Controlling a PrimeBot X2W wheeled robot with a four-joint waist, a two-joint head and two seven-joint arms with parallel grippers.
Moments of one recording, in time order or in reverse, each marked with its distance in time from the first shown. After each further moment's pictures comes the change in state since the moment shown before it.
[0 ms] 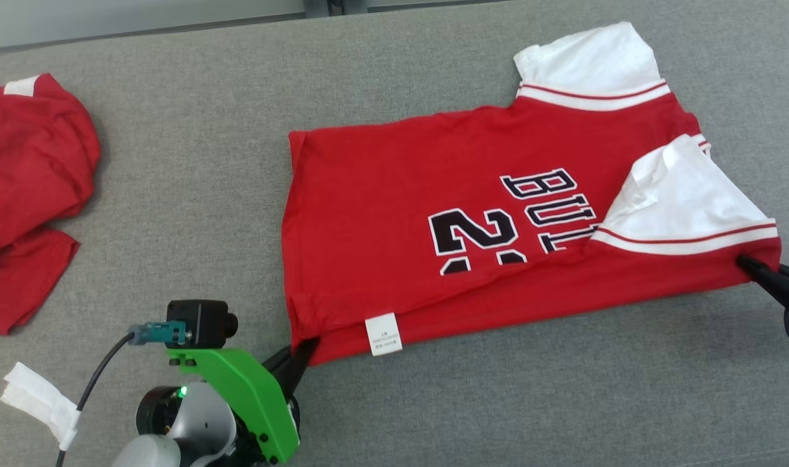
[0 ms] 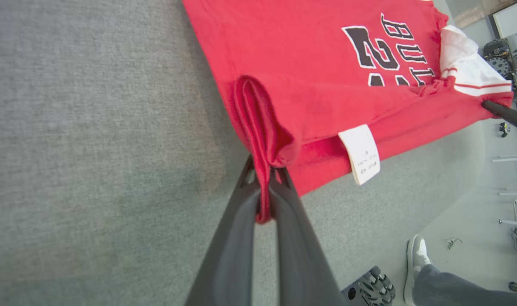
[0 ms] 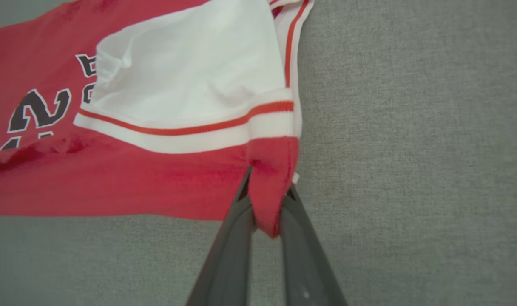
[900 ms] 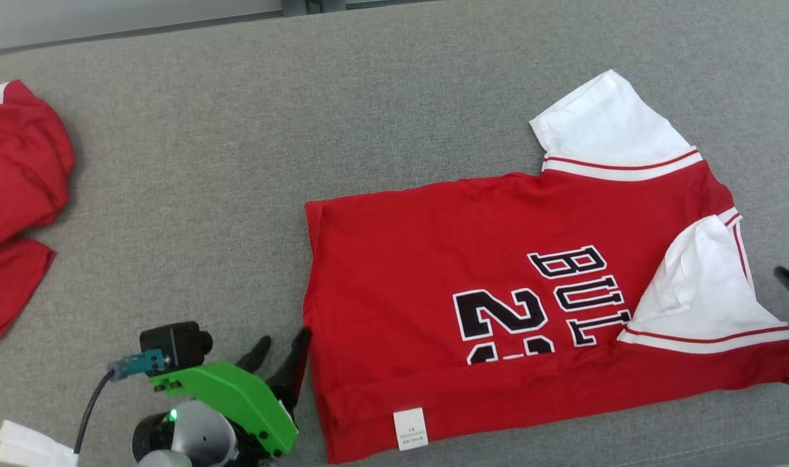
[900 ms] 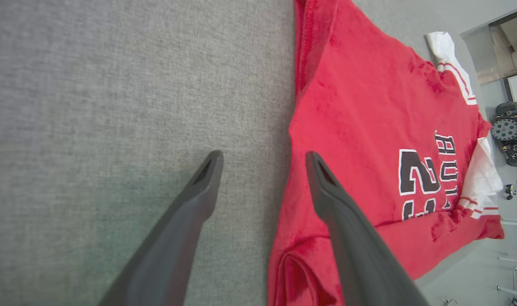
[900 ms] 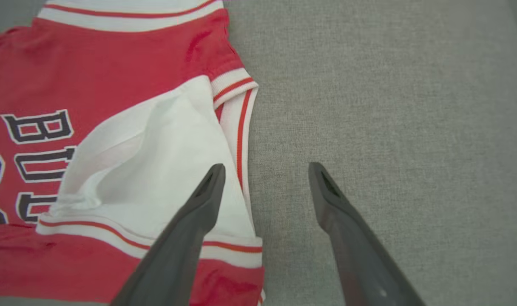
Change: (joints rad) left arm 0.080 -0.077 0.050 0.026 -0.002 0.078 -0.155; right arm 0.147 -0.089 -0.085 -0.034 -0.078 -0.001 -0.070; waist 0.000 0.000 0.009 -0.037
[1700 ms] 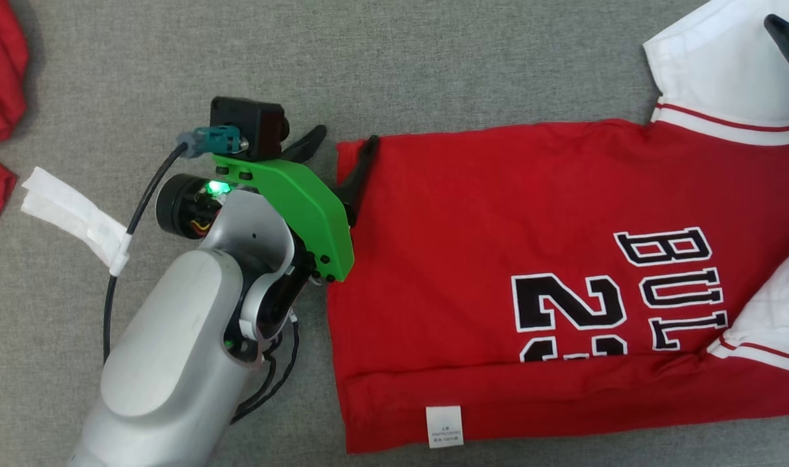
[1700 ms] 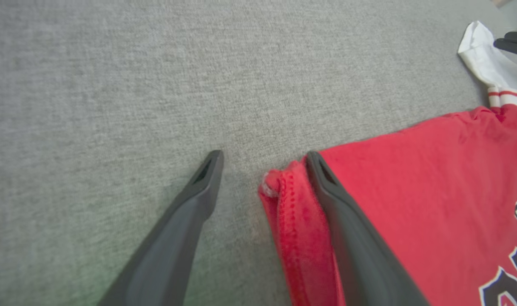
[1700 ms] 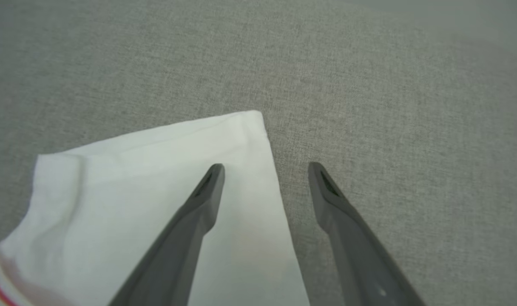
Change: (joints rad) left arm -0.594 -0.039 -0.158 0.161 0.196 -0.051 0.136; right arm -0.769 0.116 0.214 0.176 -0.224 0.000 0.128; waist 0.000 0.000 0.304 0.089
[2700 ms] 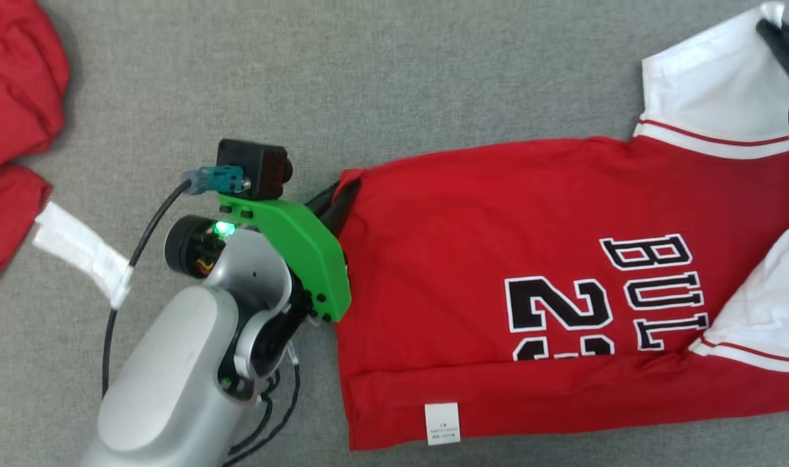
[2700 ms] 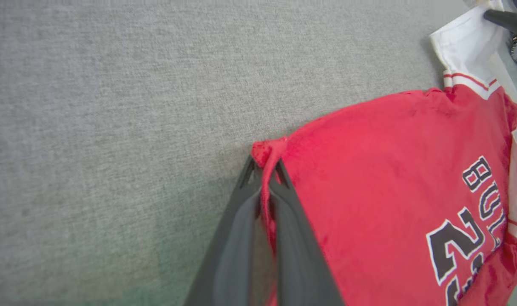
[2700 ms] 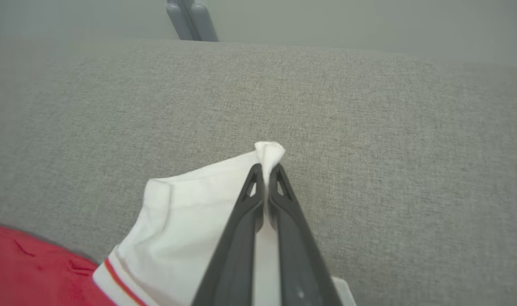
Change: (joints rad) left arm 0.077 0.032 -0.020 -0.056 -0.060 -0.042 0.010; right arm -0.056 -0.043 0.249 0.058 0.281 0.000 -0.230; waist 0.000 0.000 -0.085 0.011
